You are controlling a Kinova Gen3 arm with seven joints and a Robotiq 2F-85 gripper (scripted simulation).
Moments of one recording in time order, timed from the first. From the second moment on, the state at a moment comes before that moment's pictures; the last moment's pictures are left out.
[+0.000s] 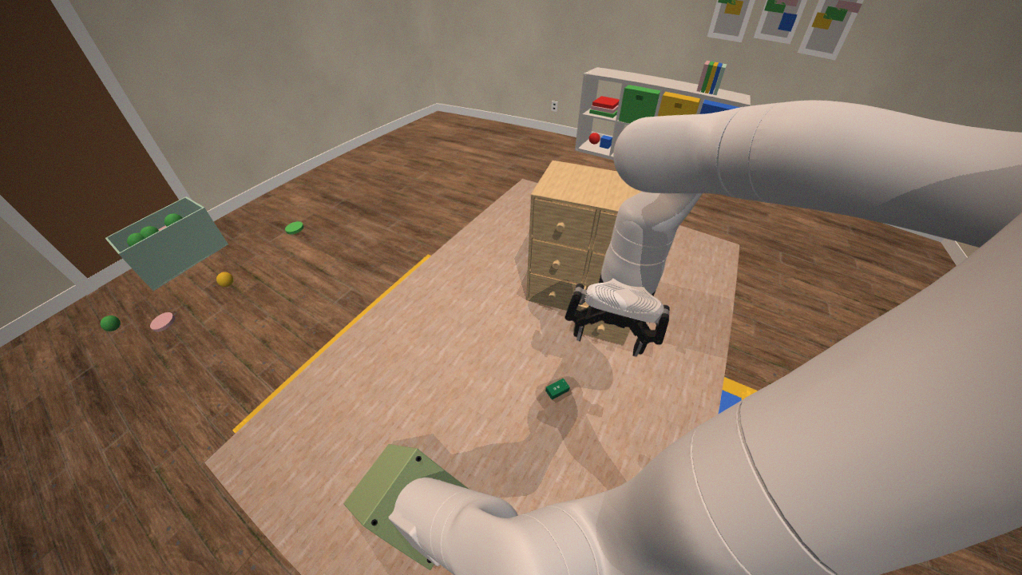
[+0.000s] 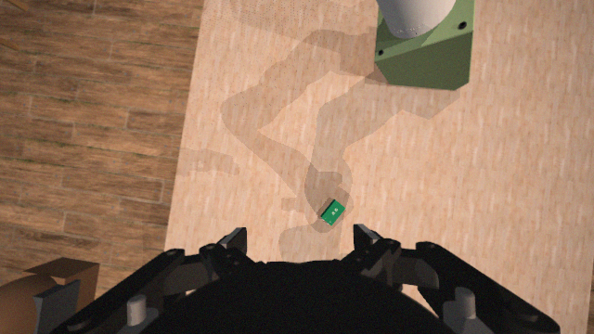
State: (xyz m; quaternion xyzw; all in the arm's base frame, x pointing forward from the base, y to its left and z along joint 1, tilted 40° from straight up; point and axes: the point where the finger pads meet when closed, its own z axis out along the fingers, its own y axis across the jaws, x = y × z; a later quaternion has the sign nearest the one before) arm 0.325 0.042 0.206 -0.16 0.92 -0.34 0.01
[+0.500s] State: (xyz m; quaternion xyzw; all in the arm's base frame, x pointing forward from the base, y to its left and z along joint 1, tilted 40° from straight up) arm 0.325 0.067 0.229 -0.17 0.93 -0.34 0.02
